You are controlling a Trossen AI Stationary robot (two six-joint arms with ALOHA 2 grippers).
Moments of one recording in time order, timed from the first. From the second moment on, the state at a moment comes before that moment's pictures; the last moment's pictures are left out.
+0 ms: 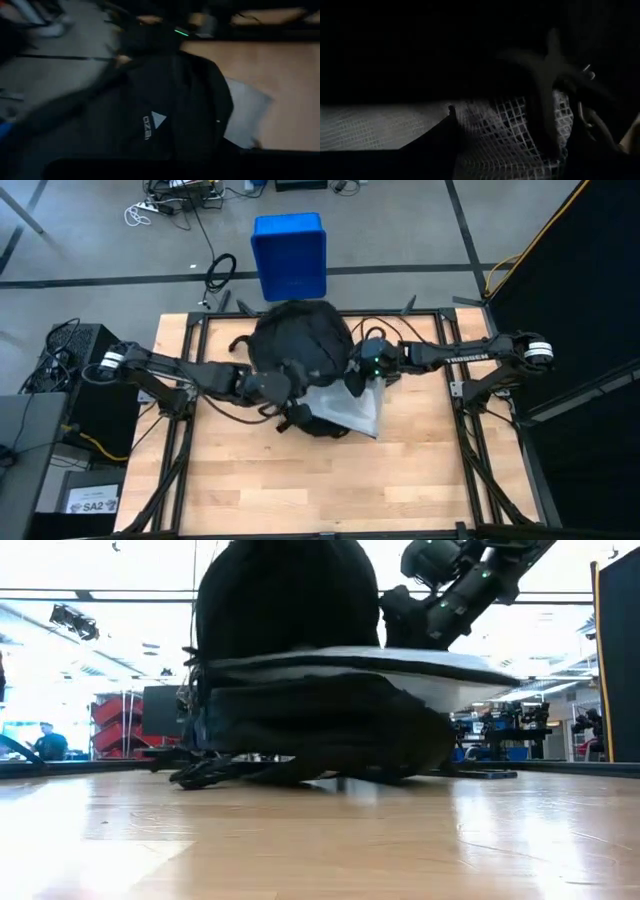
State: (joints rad) left arm -0.22 1.45 1.32 -0.44 -0.55 -0.14; right arm -0.19 1.42 0.87 -0.15 0.07 0.48
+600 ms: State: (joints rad) left arm -0.23 1.50 1.32 -0.32 -0.46 -0.08; right arm -0.27 1.42 0.82 0.18 0.11 0.64
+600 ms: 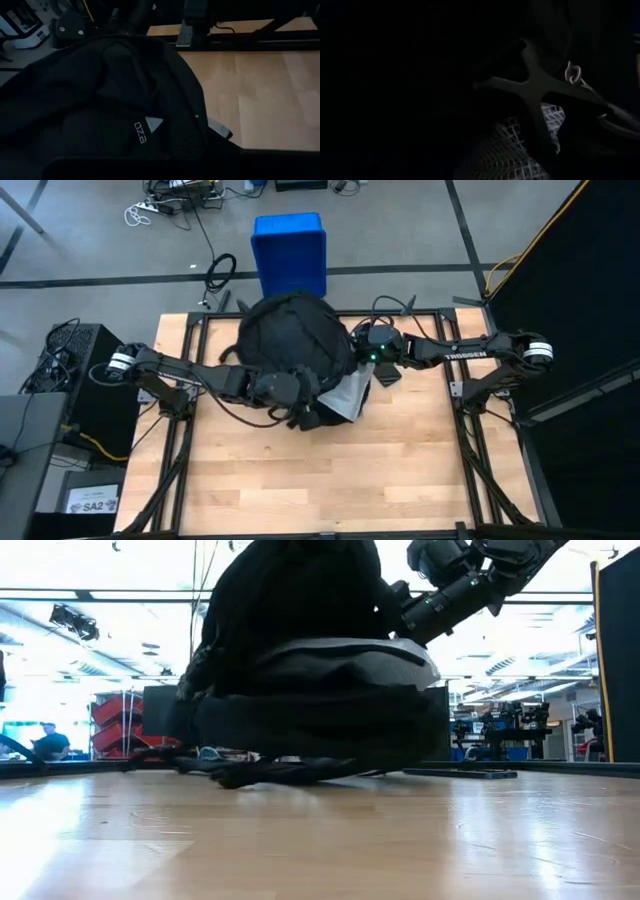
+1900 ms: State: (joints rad) left arm -0.23 1.46 1.32 -0.47 -0.53 -0.03; right arm 0.27 1.49 0.82 -0.05 0.01 -0.05
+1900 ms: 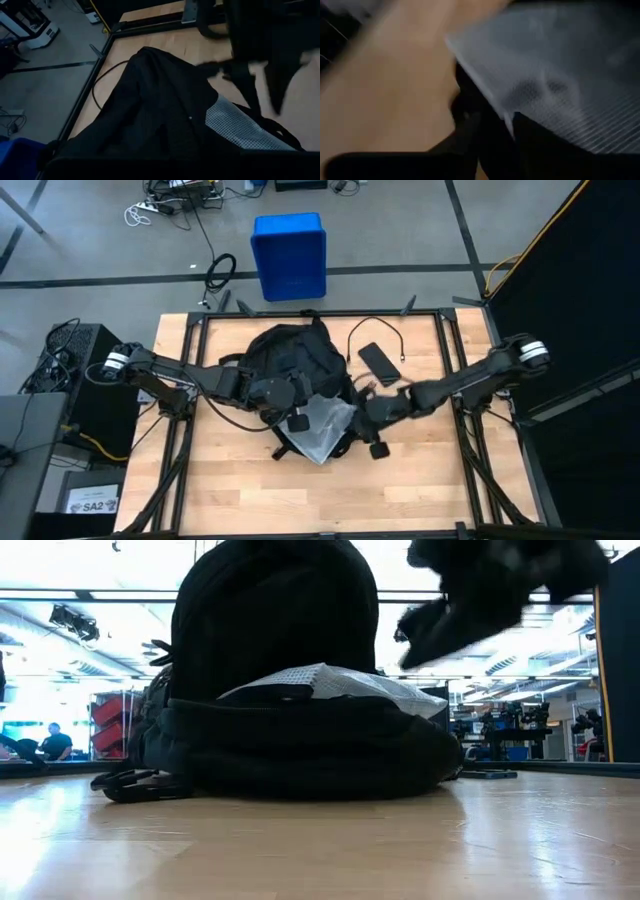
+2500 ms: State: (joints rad) left arm -0.23 1.46 1.32 -0.39 -0.41 -0.01; right arm 0.05 1.61 0.96 0.06 0.40 -0.04
